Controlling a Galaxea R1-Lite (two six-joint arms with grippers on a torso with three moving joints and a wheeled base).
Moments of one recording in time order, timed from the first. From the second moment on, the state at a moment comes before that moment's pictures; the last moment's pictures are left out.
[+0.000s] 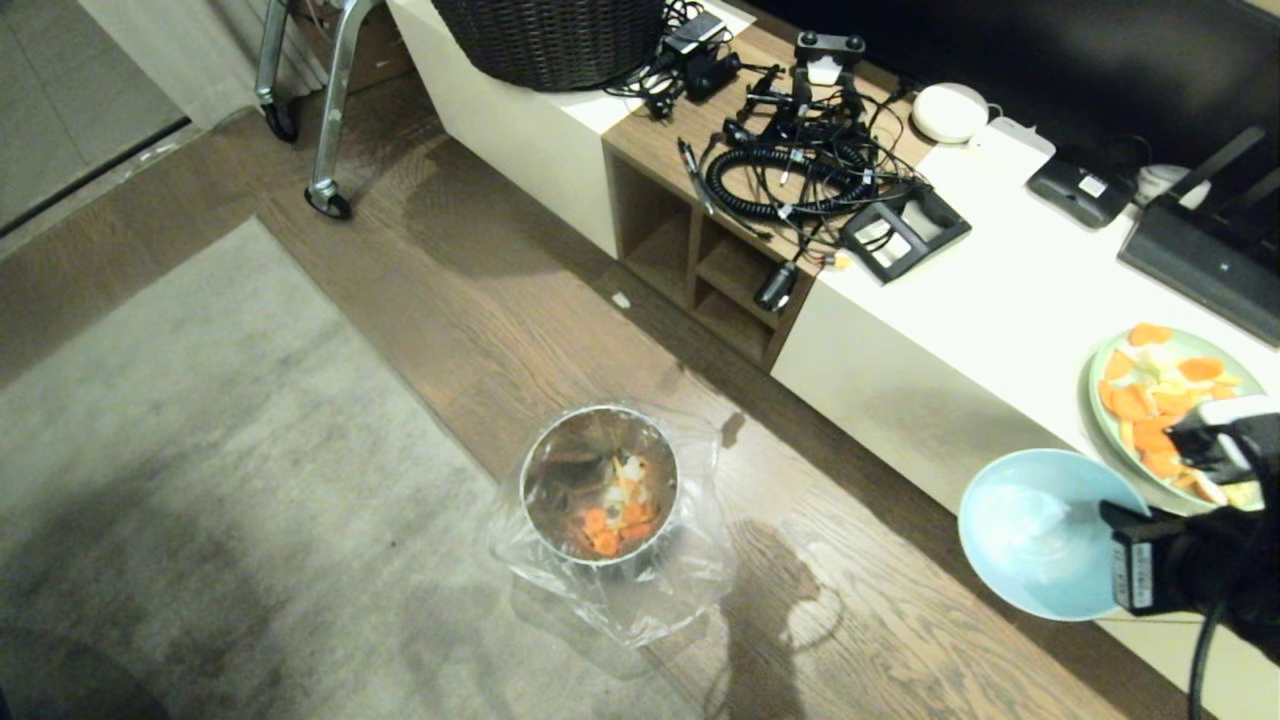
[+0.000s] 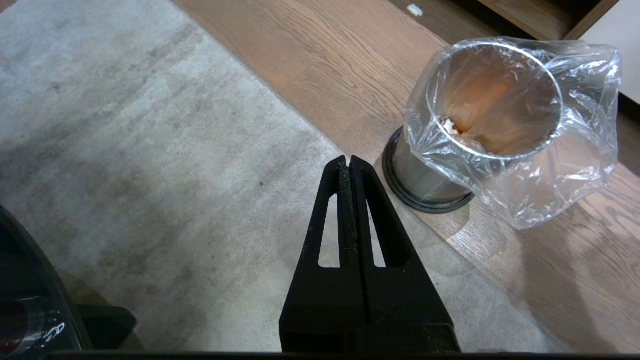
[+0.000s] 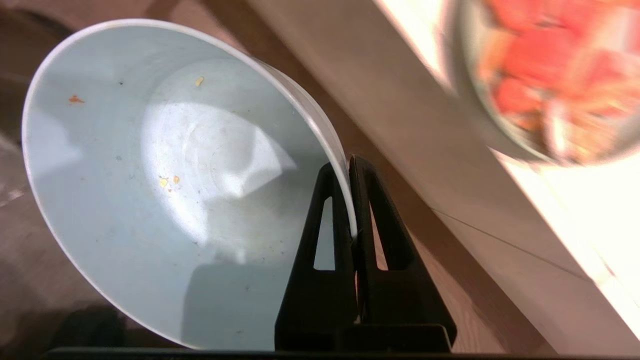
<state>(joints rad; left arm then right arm) 0.00 0.00 0.00 -0.01 0.01 -0.01 0.31 1.20 -0.34 -0.47 -0.40 -0.03</state>
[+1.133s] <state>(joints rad) 0.00 0.00 0.00 -0.01 0.01 -0.01 0.00 0.05 -0.04 -0.01 -0.25 -0.17</state>
